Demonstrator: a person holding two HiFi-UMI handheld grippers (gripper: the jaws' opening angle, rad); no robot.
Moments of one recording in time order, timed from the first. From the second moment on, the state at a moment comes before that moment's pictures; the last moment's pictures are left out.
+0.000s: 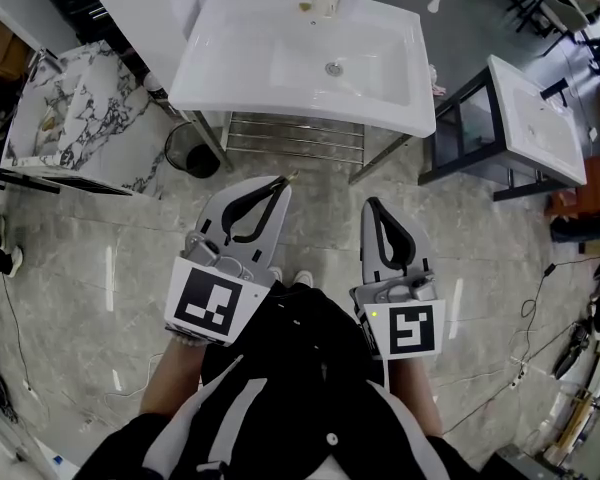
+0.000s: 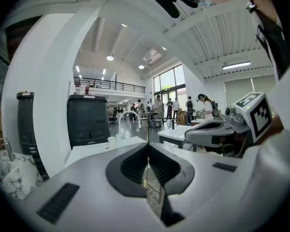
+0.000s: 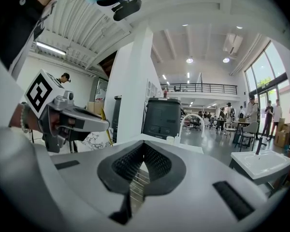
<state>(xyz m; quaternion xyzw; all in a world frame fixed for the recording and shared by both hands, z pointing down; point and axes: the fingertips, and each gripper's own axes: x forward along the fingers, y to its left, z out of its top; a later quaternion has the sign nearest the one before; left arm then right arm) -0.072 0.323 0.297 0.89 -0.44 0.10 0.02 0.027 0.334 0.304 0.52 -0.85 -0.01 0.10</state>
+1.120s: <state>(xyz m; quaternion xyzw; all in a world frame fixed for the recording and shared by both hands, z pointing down) -0.107 0.315 0.291 0.91 -0.40 0.08 0.00 -0.011 0.333 0.300 0.55 -0.83 -0.02 0.09</state>
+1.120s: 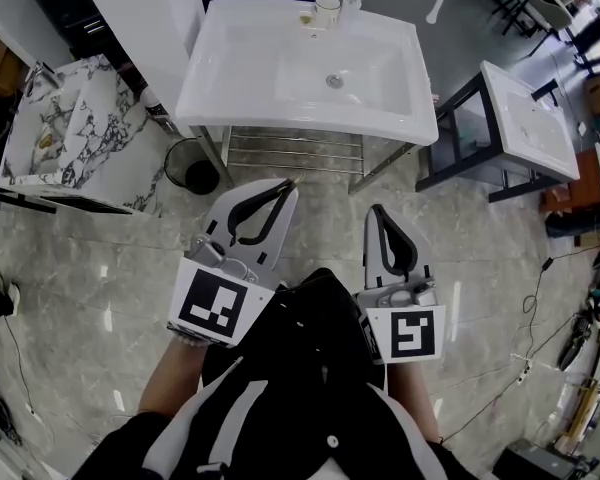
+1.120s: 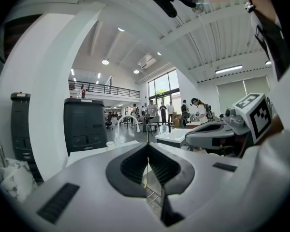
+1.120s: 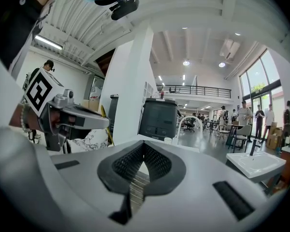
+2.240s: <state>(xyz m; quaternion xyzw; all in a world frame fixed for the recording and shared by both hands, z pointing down) -0.077 0.217 0.298 0.89 -0.44 0.07 0.02 0.016 0.220 0.312 0.50 -0.86 -0.02 0.09</state>
